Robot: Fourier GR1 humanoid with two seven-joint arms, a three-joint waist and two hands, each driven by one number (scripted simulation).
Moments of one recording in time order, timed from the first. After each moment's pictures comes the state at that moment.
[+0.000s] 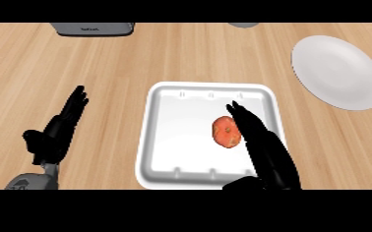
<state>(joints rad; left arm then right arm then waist) -0.06 0.37 -0.10 -1.30 0.20 0.07 -0.17 -0.09 -0.31 0.60 -1.85 0.64 -0.07 0.57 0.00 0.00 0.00</state>
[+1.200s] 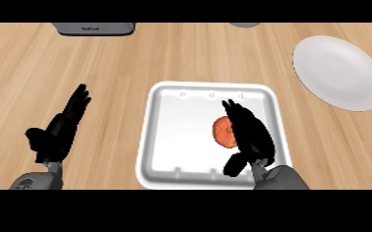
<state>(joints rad) -0.07 0.28 -0.01 -1.33 0.10 0.01 -0.13 -0.19 -0.13 0.48 -1.52 0.83 0.16 0.62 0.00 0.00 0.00</state>
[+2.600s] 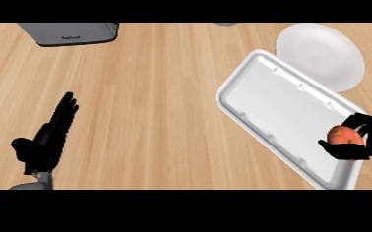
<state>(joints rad) 0.00 0.25 0.09 -1.34 0.06 -0.02 -0.15 -0.05 -0.50 -0.13 -1.25 0.73 -0.03 0.21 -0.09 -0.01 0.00</state>
